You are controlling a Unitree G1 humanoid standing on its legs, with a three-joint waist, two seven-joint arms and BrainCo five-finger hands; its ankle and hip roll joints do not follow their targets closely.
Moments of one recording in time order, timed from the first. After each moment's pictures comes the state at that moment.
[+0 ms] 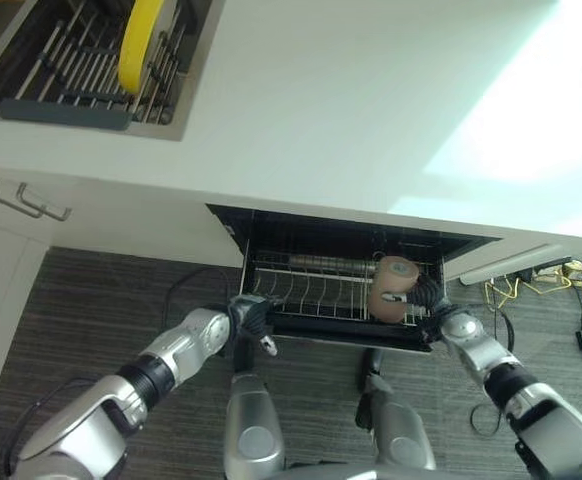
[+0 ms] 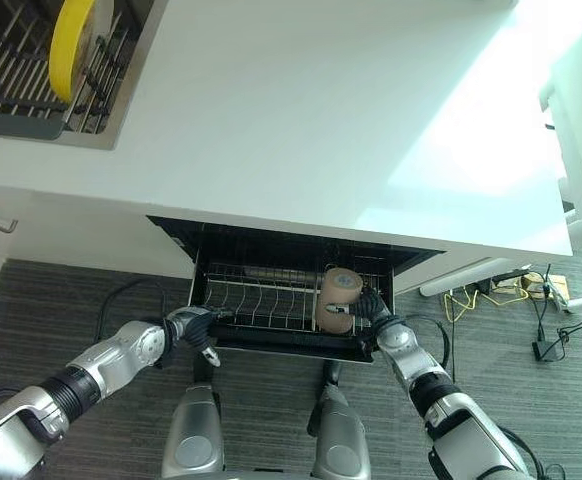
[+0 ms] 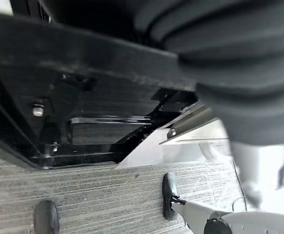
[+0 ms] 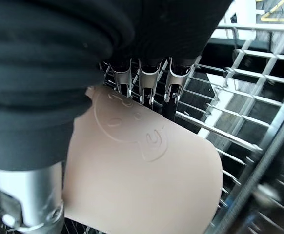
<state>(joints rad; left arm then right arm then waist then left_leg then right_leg) -0.47 0.70 -0.83 0.44 0.50 -0.05 -0.23 -0.49 -0.44 0.50 0.80 0.30 -0.07 -0.09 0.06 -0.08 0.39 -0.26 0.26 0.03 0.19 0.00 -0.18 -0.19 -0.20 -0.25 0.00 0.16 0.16</state>
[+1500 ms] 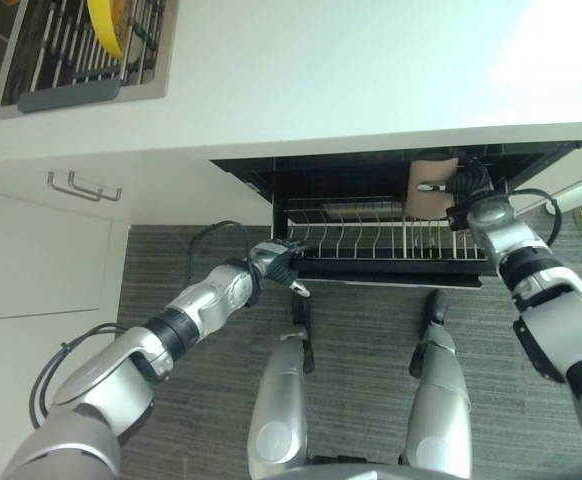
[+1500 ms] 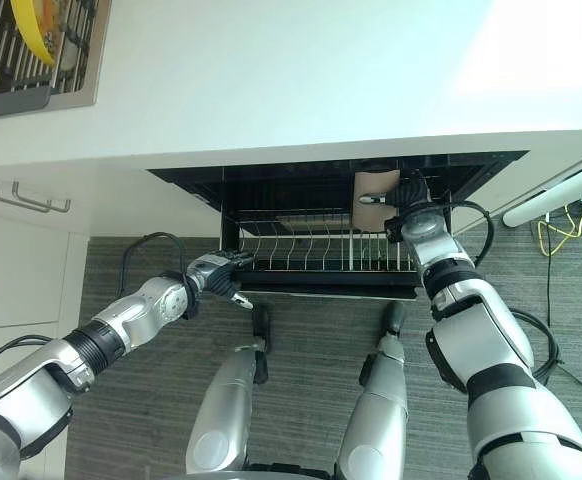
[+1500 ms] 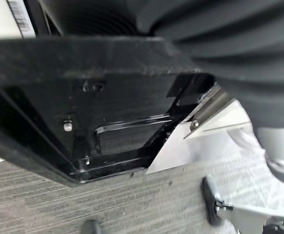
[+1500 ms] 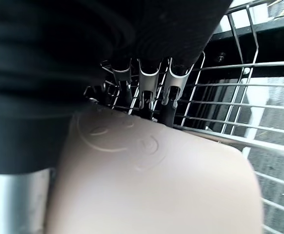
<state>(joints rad) -0.66 0.62 -0.90 0.51 0.48 -0.02 -0.05 -1.05 -0.52 0.50 1.14 0.33 0.09 -0.18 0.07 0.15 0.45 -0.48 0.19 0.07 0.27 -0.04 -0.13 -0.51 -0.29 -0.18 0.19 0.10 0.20</state>
